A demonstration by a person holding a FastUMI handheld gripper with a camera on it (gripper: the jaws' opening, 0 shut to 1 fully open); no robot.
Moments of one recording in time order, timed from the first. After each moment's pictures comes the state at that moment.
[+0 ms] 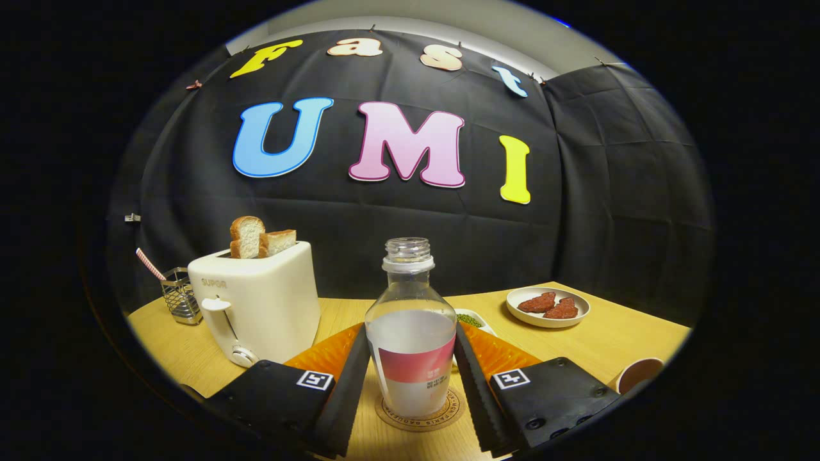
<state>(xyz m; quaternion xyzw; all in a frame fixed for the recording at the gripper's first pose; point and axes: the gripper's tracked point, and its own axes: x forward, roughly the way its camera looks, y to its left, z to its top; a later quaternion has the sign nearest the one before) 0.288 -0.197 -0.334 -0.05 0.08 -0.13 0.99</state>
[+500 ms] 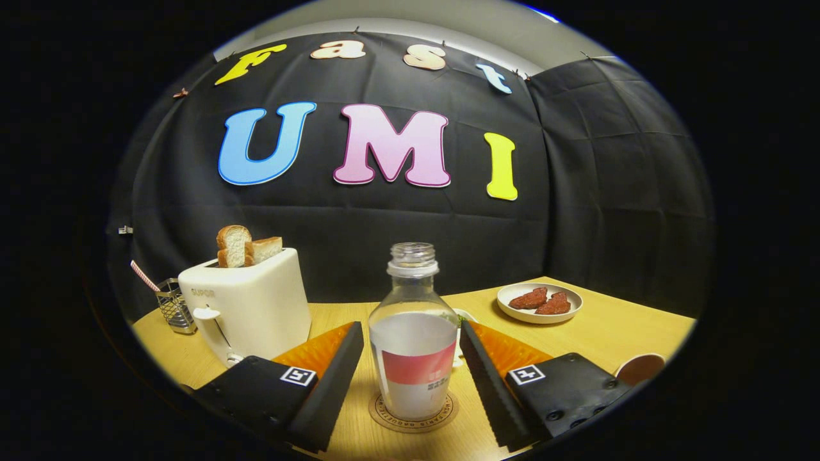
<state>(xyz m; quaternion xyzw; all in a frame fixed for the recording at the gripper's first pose) 0.286 -0.205 -0.329 -0.03 0.08 -0.15 0.98</state>
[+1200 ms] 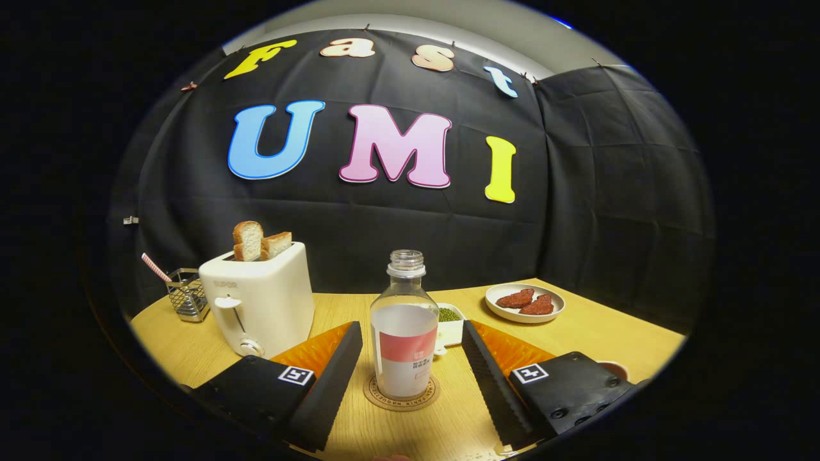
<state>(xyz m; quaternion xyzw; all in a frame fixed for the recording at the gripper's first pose) 0.235 -0.194 -0.297 -0.07 0.09 -0.14 0.98</state>
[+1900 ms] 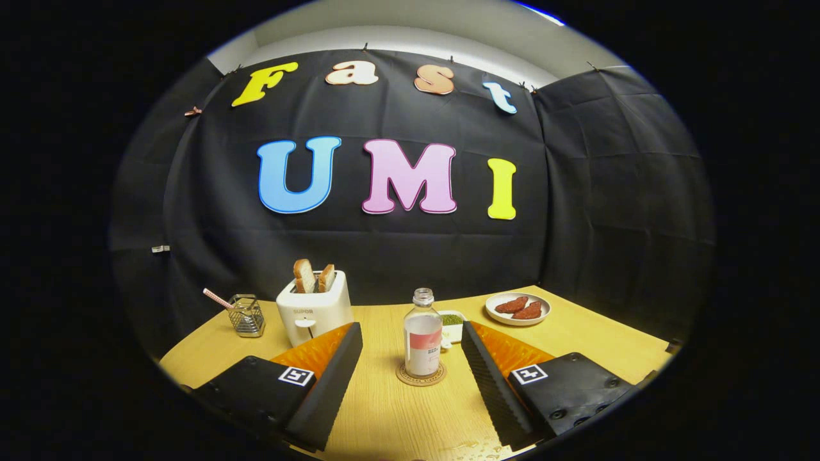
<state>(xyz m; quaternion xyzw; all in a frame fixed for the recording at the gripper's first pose) 0.139 -0.143 -0.200 -0.04 0.08 -0.11 0.99</state>
